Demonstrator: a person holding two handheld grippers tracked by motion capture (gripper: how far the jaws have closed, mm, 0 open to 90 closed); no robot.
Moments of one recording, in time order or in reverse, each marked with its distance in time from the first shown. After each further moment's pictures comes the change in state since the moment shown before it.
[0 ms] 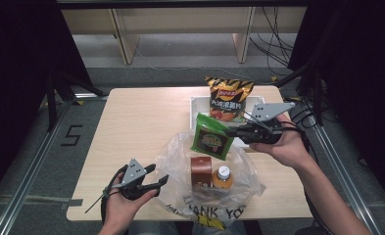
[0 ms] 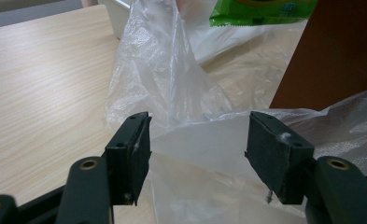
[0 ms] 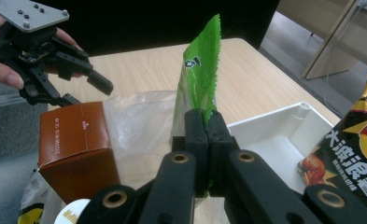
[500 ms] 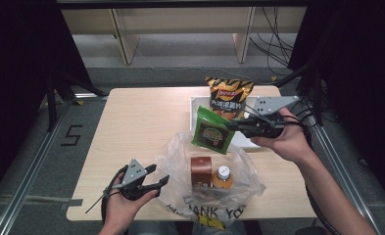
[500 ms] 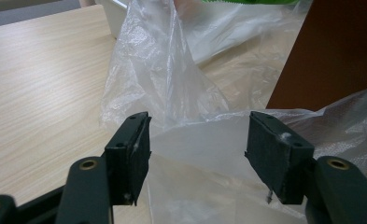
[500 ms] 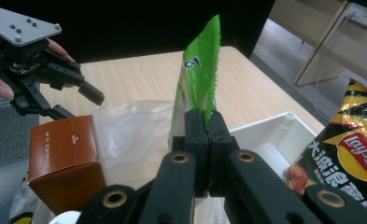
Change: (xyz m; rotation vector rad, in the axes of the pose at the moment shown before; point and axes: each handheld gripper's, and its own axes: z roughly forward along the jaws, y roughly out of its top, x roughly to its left) left arm -0.001 0.000 0.000 -0.005 -0.005 0.006; right arm -0.007 0.012 -0.006 -0.007 -0.013 -0.007
